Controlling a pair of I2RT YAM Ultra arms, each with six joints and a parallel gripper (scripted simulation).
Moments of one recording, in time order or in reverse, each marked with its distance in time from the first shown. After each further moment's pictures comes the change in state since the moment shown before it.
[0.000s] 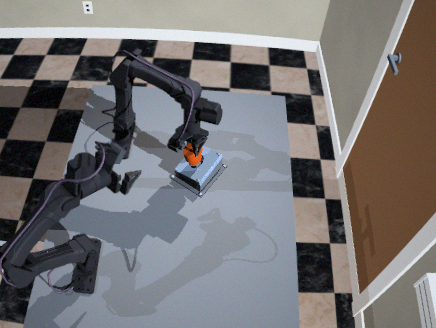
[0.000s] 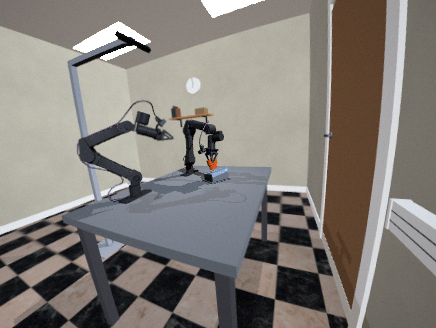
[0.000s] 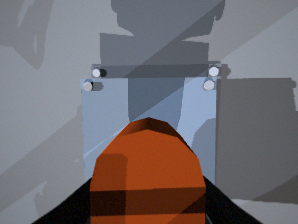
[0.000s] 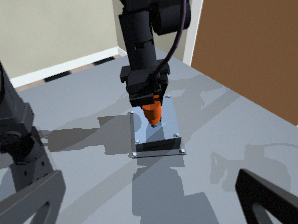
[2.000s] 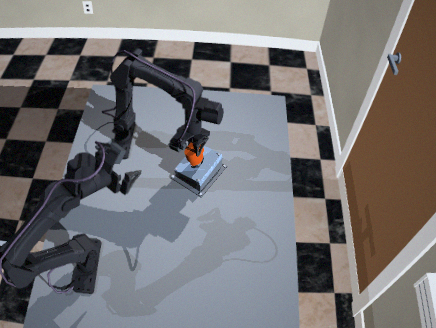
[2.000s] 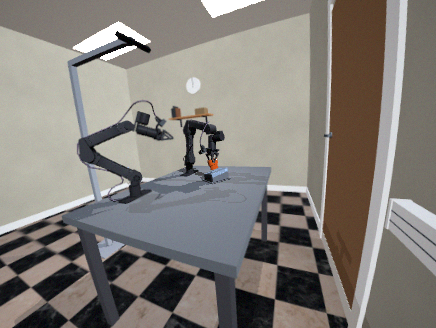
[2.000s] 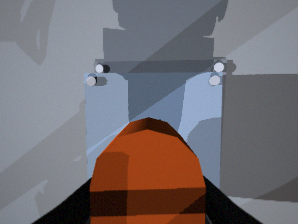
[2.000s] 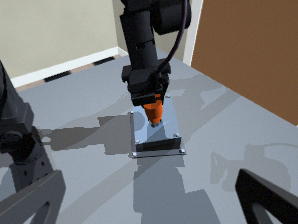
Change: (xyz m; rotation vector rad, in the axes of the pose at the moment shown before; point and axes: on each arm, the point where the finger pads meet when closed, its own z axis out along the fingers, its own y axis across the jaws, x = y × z) left arm 0.004 0.003 0.001 -0.008 0.004 -0.003; right arm 0.000 0.000 0.000 0.000 0.000 0.000
